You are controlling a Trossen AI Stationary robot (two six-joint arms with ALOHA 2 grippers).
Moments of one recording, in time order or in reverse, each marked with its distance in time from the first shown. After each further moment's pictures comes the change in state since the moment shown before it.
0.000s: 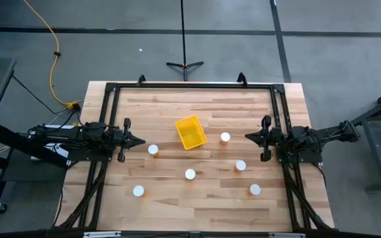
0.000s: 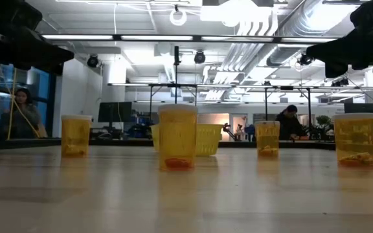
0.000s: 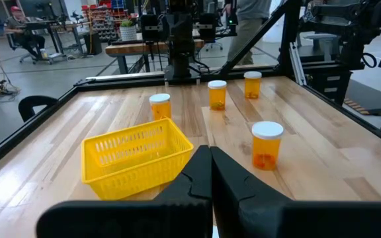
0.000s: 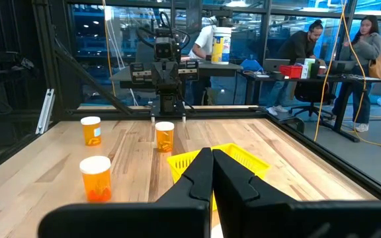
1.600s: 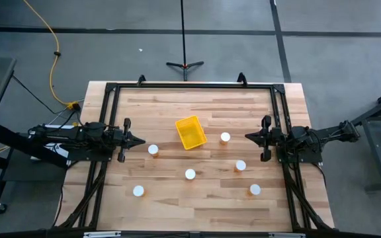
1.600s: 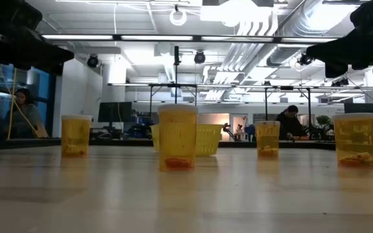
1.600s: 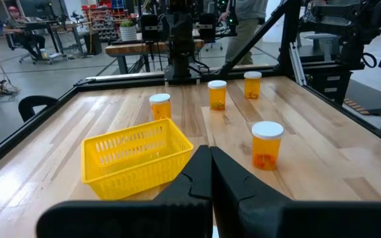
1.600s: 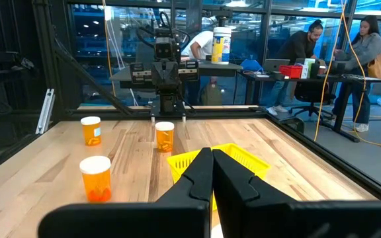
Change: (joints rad) left arm 0.000 0.000 0.000 0.000 0.000 0.000; right arm 0.000 0.000 0.000 0.000 0.000 0.000
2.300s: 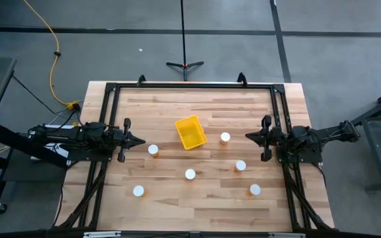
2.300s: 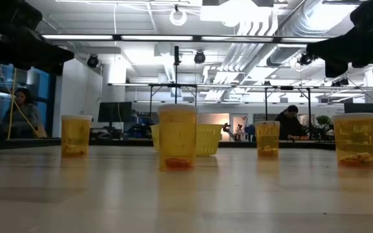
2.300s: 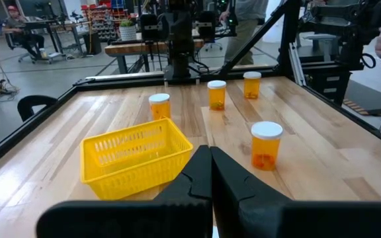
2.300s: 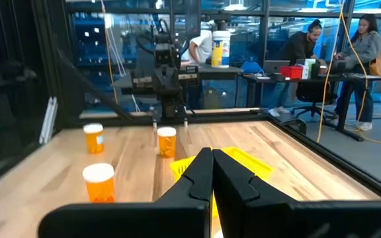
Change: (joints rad) left arm 0.000 0.000 0.000 0.000 -0.001 -0.003; right arm 0.000 0.000 0.000 0.030 -0.001 0.033
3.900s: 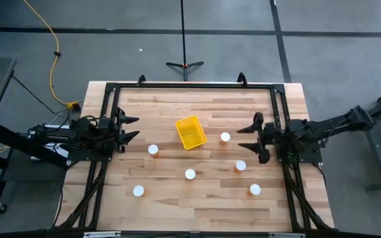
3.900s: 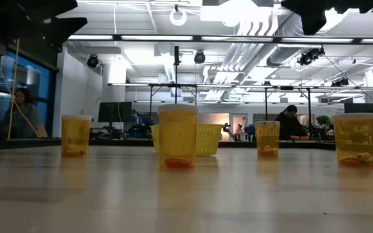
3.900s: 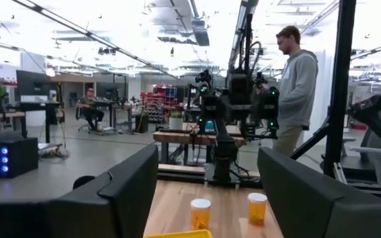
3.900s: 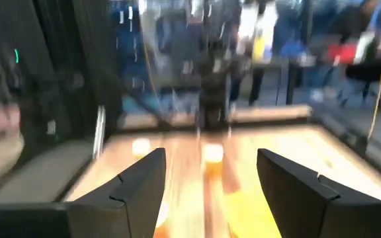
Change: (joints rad) left arm 0.000 0.010 0.000 0.413 -0.185 -0.039; right arm 0.040 0.589 0.423 0.046 -0.106 0.091
